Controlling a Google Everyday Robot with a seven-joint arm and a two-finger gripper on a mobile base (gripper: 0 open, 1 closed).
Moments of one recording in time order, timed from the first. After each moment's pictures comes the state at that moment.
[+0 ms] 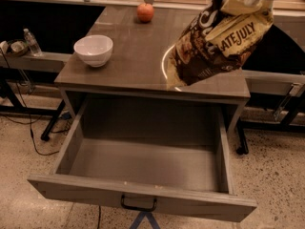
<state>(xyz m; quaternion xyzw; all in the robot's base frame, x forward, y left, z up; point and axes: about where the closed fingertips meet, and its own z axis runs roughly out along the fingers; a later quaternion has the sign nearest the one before) 0.513 -0.139 1.094 -0.55 0.73 -0.22 0.34</state>
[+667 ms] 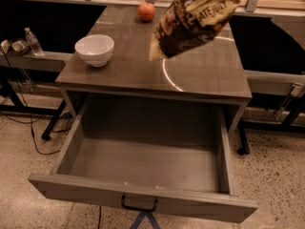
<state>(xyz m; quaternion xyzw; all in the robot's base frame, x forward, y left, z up) 0.621 -0.123 1.100 -0.51 0.74 -0.16 0.41</state>
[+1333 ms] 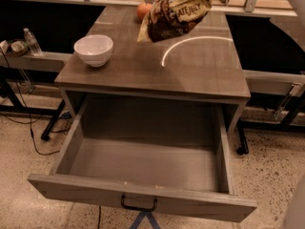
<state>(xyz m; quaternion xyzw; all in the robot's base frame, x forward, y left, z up) 0.745 -0.108 1.057 -0.45 0.77 -0.09 0.44</state>
